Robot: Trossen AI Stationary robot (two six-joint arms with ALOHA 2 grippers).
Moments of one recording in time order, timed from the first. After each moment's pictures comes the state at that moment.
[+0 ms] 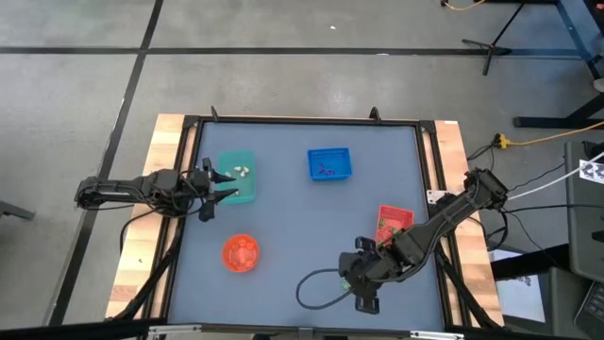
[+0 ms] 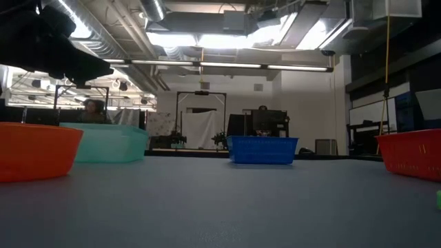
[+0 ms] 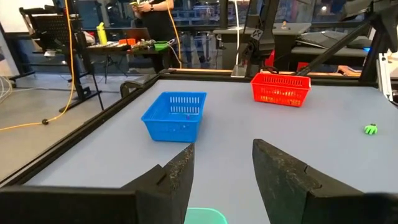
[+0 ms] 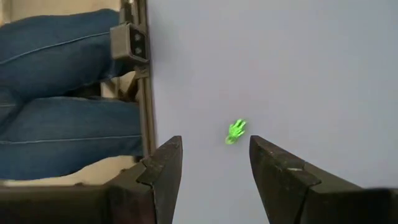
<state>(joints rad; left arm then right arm) -0.02 0.00 0.07 -0.16 -0.24 -0.02 0.63 1.74 1.61 -0.99 -0.02 0.74</state>
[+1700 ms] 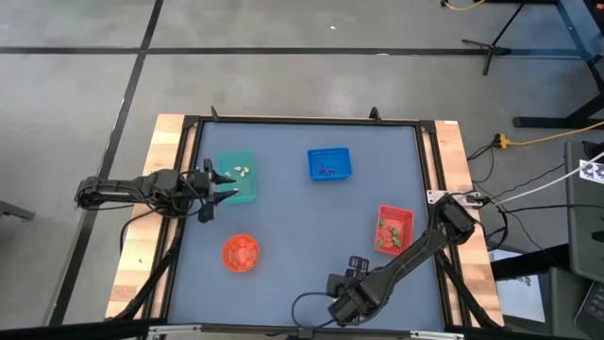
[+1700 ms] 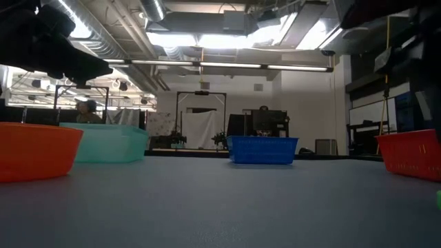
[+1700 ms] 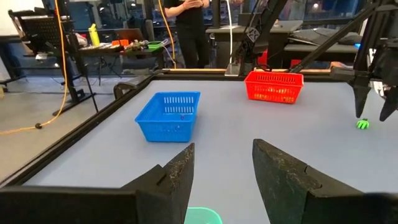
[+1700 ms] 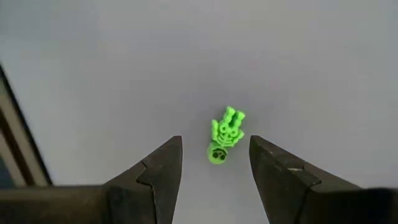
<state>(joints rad) -0.02 0.00 0.07 -0.17 -0.21 0.00 0.70 2.11 1.61 -0.97 0.09 0.91</state>
